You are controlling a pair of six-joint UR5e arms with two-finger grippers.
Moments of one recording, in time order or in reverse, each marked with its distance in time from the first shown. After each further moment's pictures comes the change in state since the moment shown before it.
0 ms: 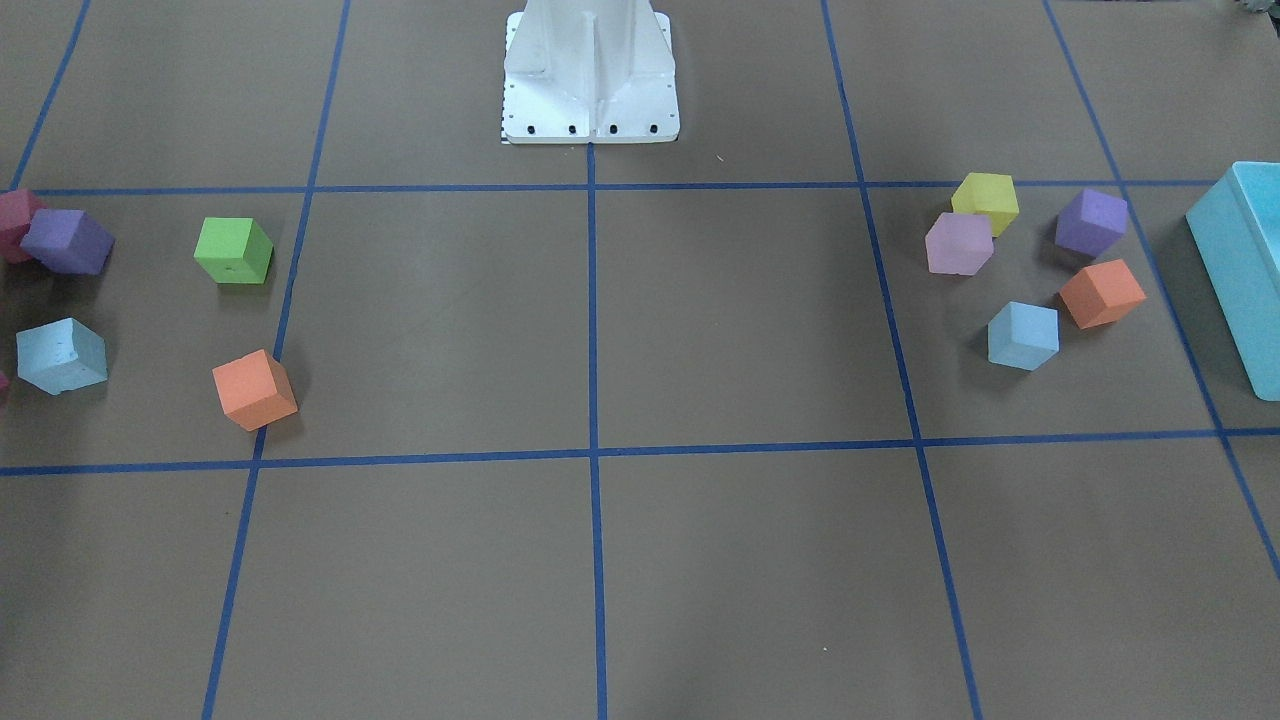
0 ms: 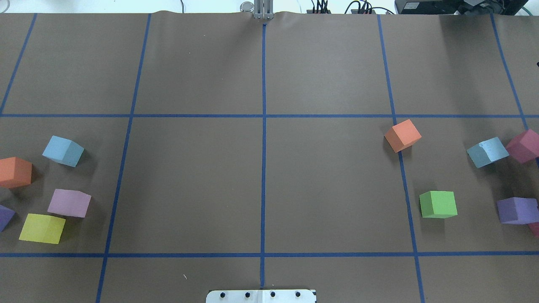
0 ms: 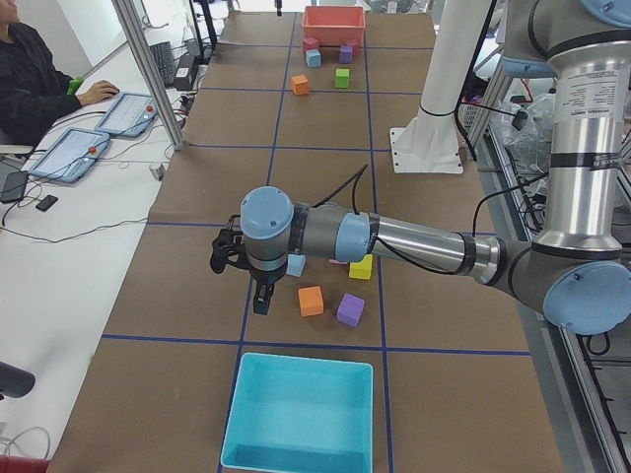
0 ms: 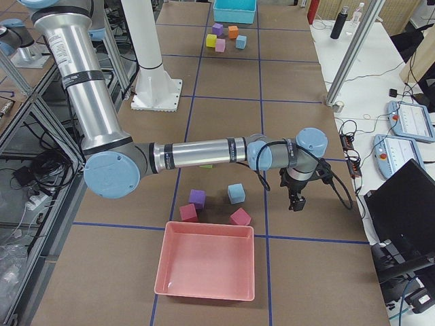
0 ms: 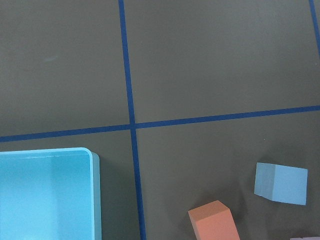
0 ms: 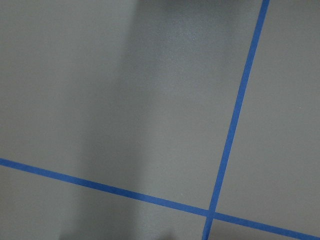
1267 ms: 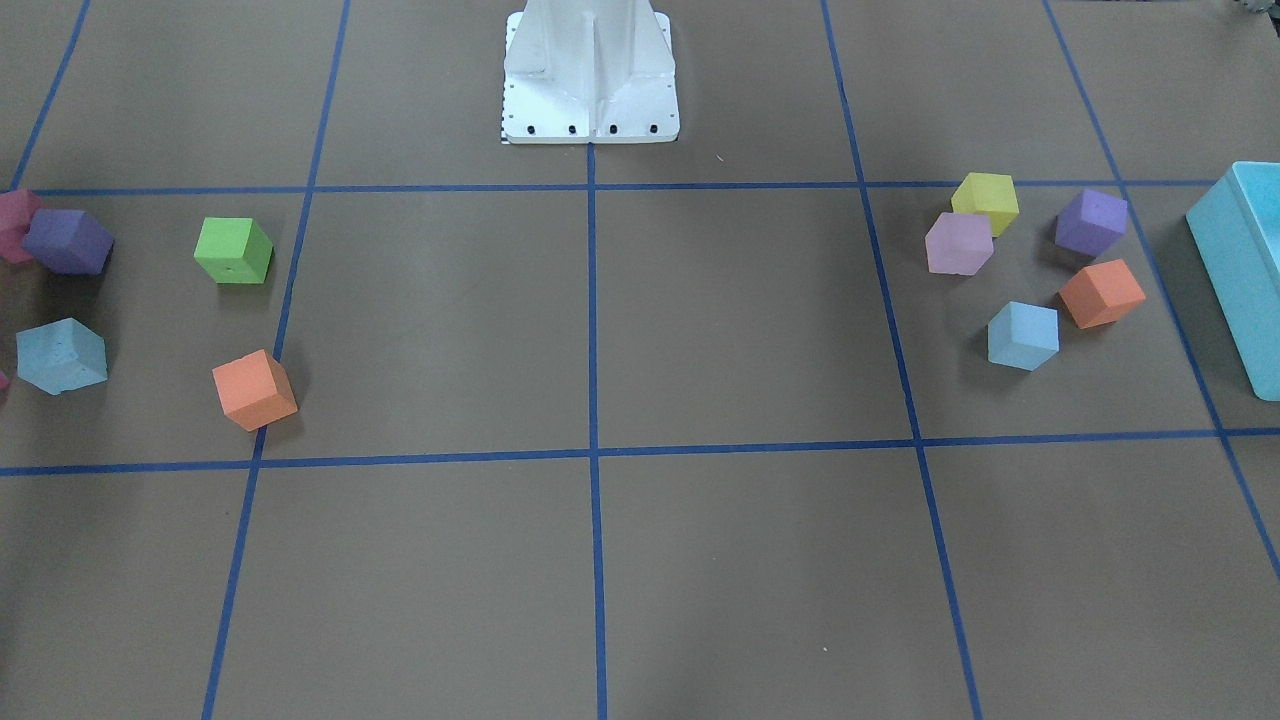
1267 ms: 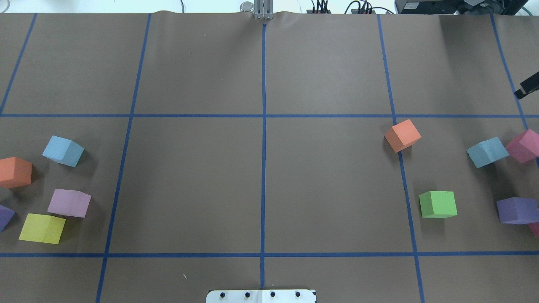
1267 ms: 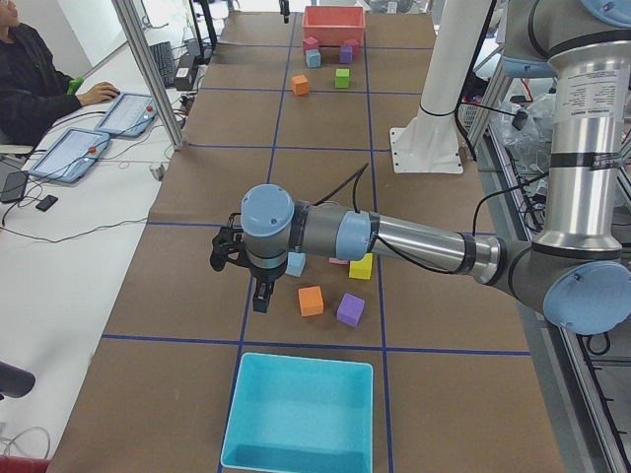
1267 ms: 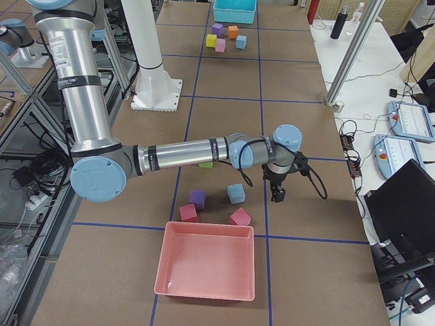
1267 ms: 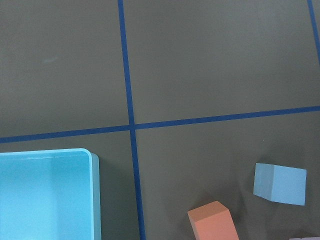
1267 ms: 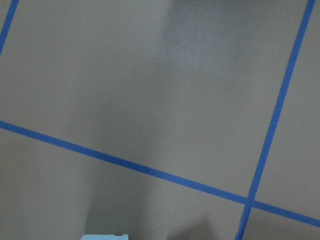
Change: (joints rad) left arm 0.000 0.000 -0.009 0.000 -0.001 -0.001; right arm -0.128 -0.165 0.179 0.096 0.010 0.133
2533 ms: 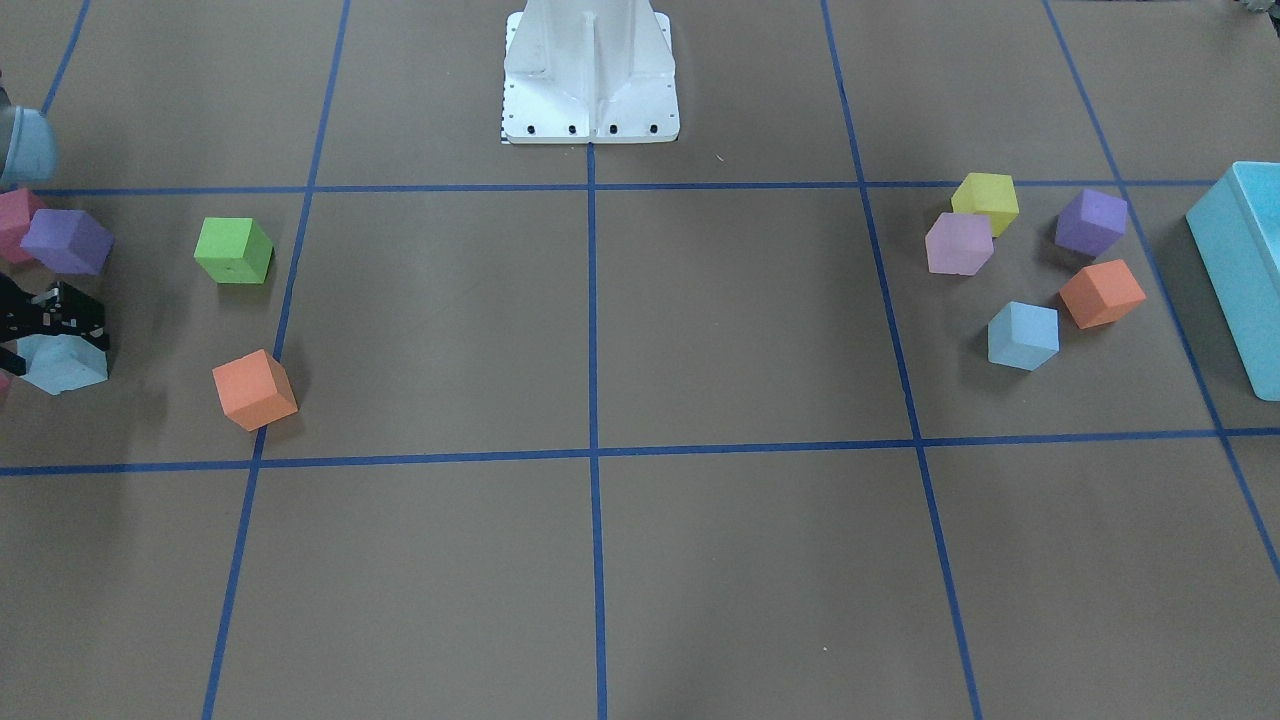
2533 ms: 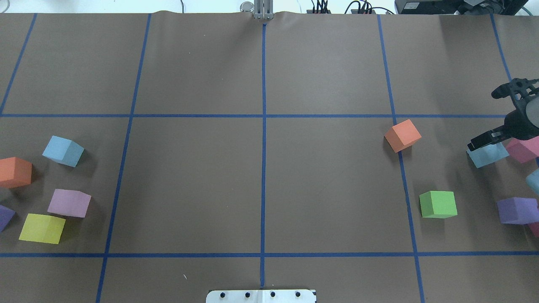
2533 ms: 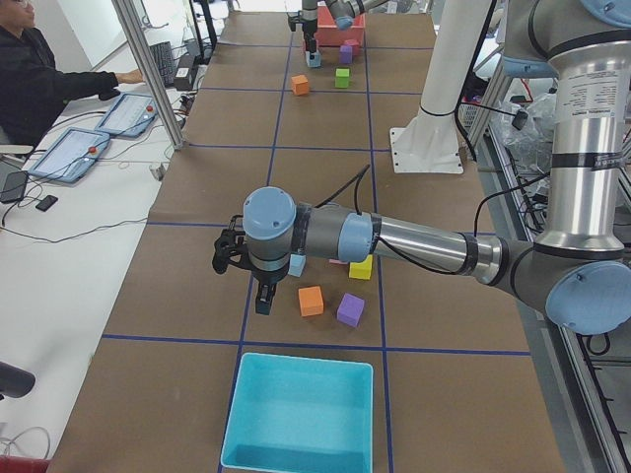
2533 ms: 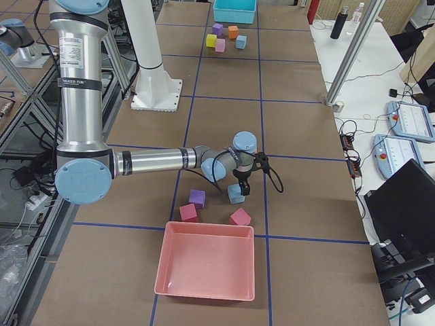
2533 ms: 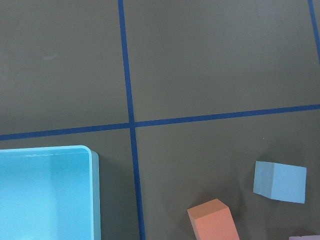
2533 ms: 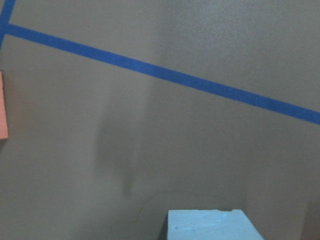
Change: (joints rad) left arm 0.000 0.011 0.000 0.000 0.000 0.000; right arm -0.276 -0.168 0.041 0.389 -0.092 0.344
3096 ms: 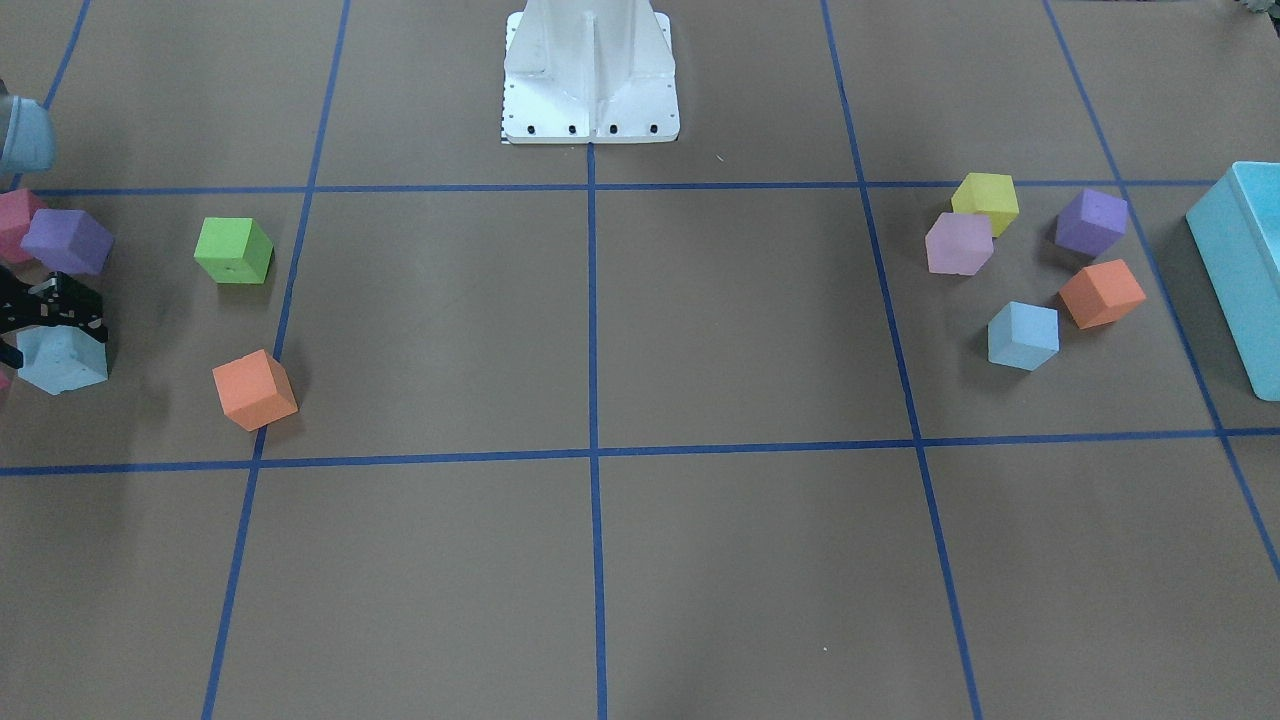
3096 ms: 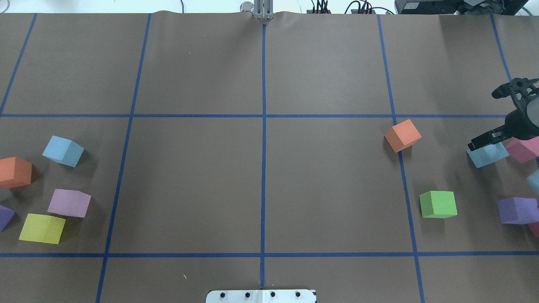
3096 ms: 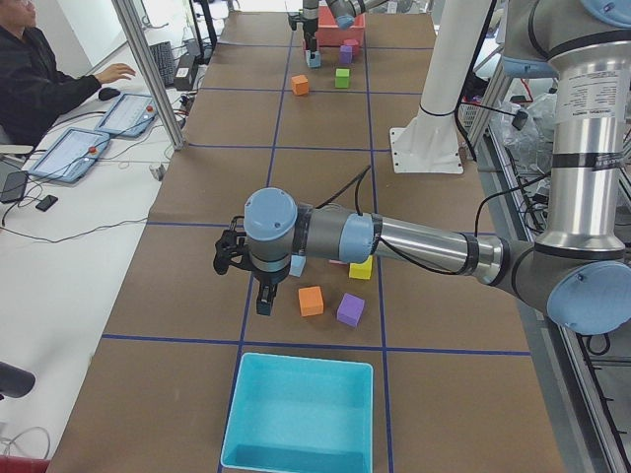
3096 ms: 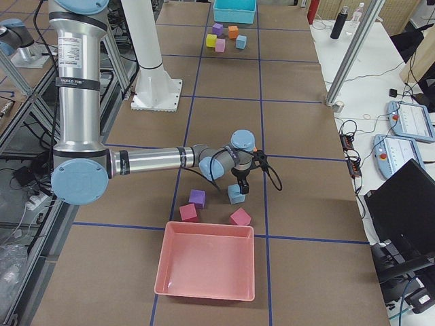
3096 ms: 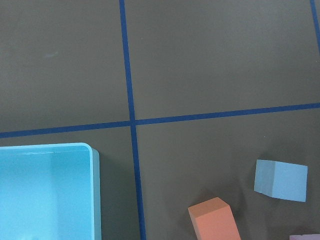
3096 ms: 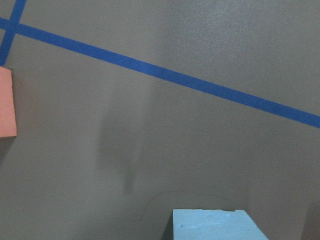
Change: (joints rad) left arm 0.000 0.002 0.000 -0.001 0.000 0.000; right arm 0.004 -0.031 0.038 -0.004 0.003 -0.013
